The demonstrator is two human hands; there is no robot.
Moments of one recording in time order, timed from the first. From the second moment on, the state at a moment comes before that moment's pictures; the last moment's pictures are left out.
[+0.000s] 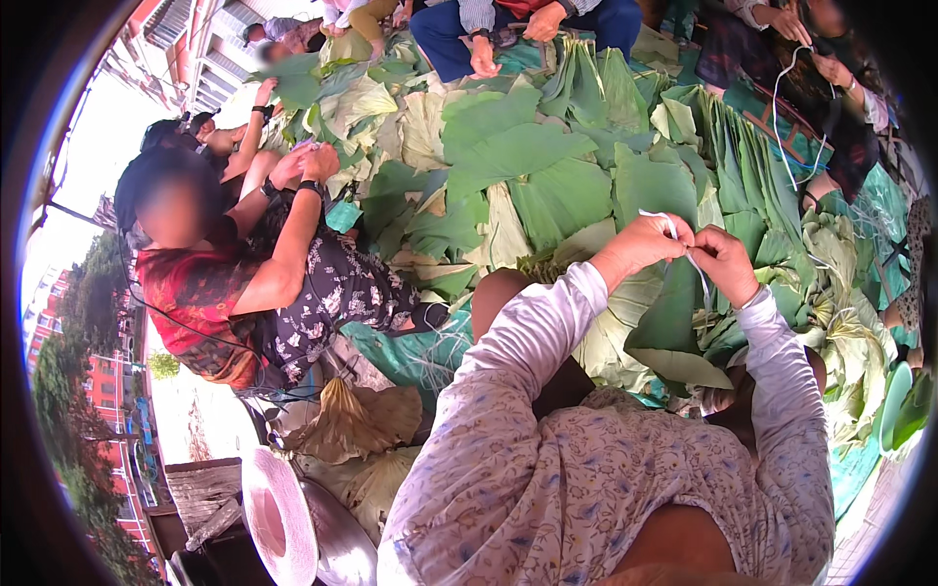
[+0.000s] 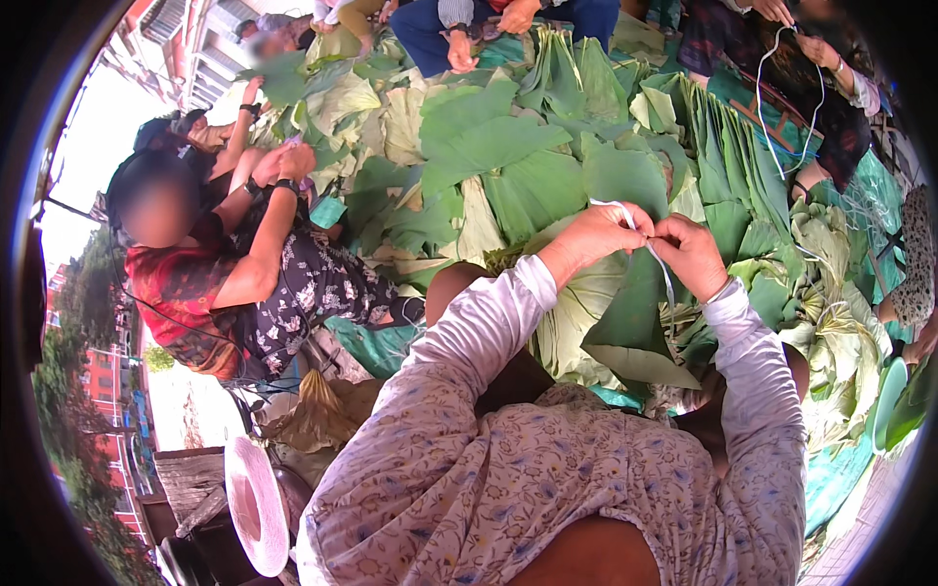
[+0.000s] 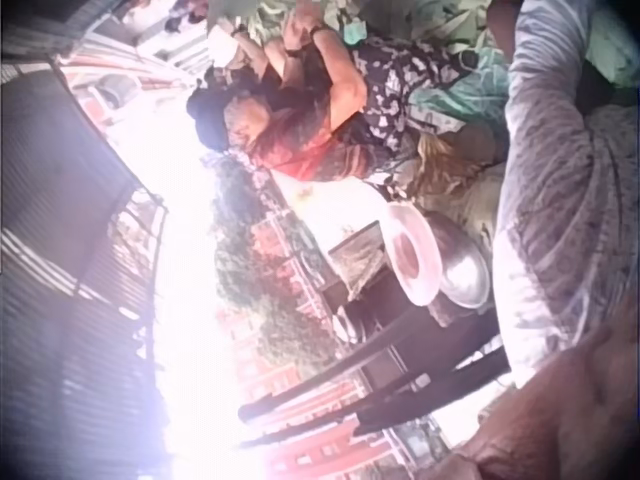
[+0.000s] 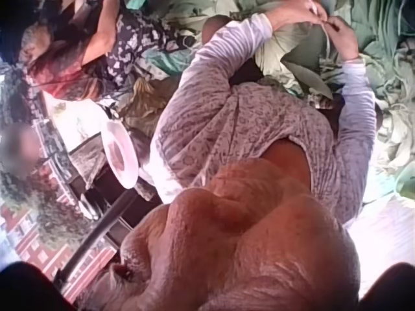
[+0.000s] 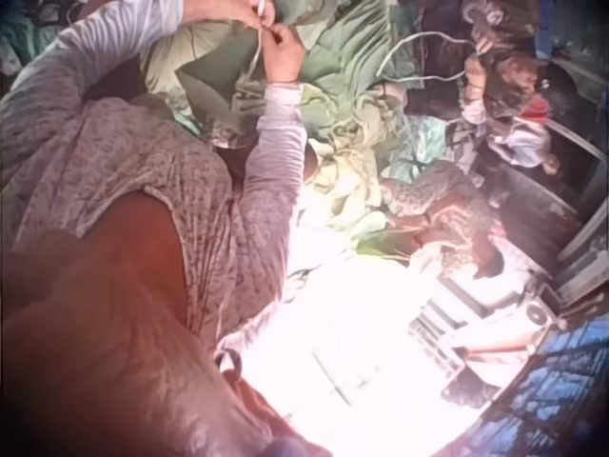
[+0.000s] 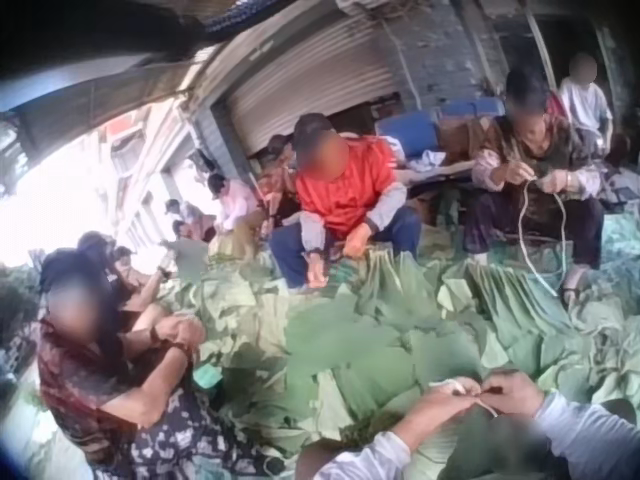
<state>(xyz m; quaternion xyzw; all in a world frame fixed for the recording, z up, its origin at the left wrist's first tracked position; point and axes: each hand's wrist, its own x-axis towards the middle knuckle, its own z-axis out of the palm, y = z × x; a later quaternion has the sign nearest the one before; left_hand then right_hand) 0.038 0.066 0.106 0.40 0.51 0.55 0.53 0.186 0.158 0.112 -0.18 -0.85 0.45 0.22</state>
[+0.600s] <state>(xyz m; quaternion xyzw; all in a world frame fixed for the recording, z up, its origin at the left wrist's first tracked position) 0.057 0.066 0.108 0.57 0.61 0.53 0.12 0.185 0.158 0.100 -0.18 -0.81 0.50 0.26</state>
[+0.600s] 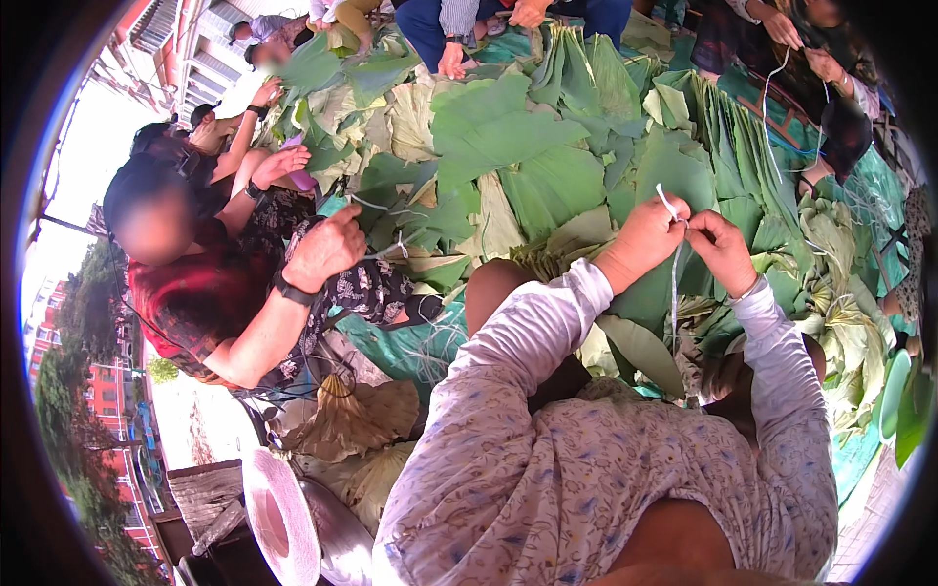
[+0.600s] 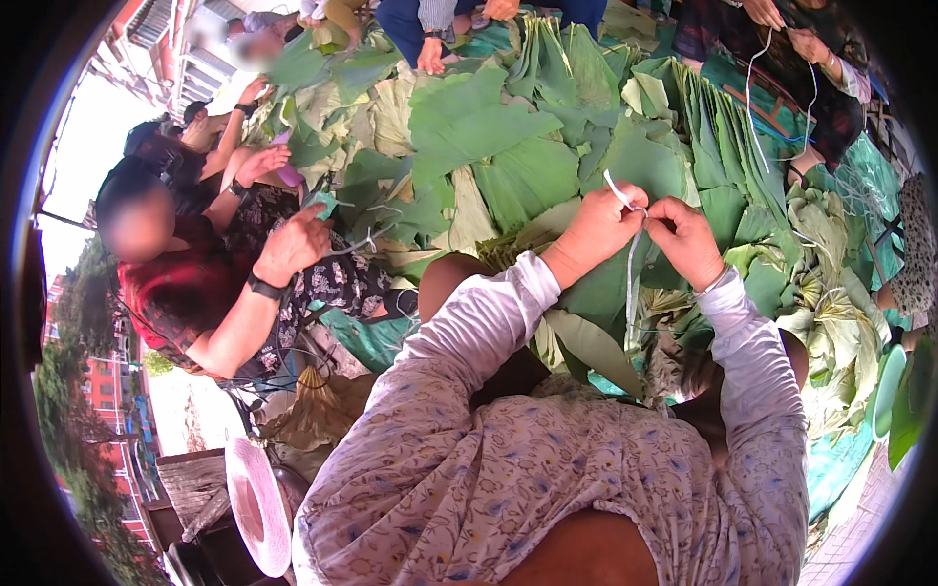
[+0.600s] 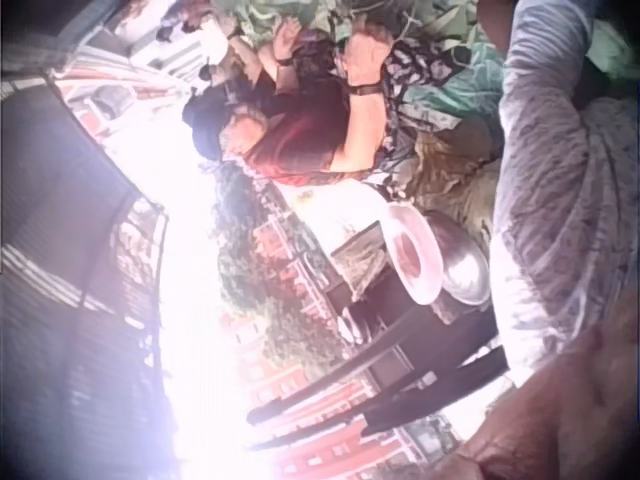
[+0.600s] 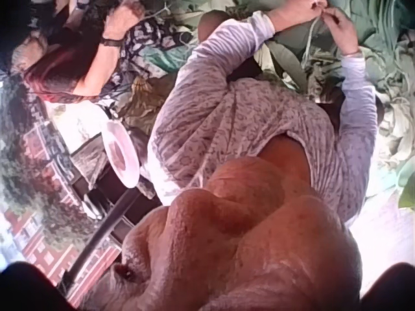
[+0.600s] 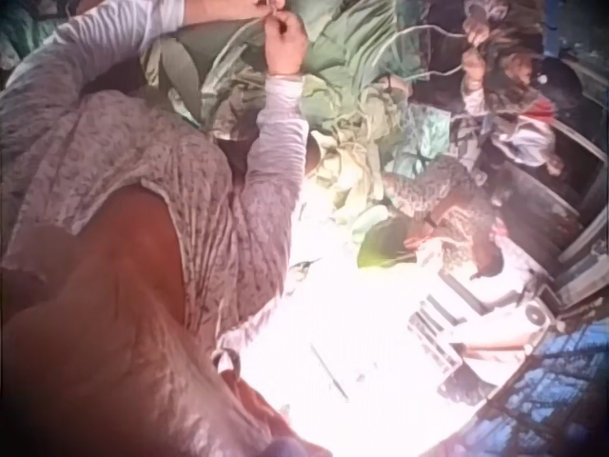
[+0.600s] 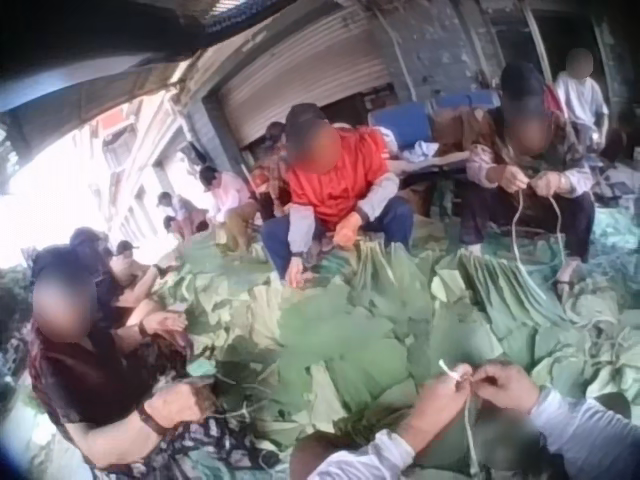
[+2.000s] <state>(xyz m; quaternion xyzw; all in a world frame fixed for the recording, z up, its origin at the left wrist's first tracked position) 0.068 0.054 0.089 0.09 0.45 0.55 0.69 0.226 0.197 0.103 -0.13 -0.34 0.87 0.33</state>
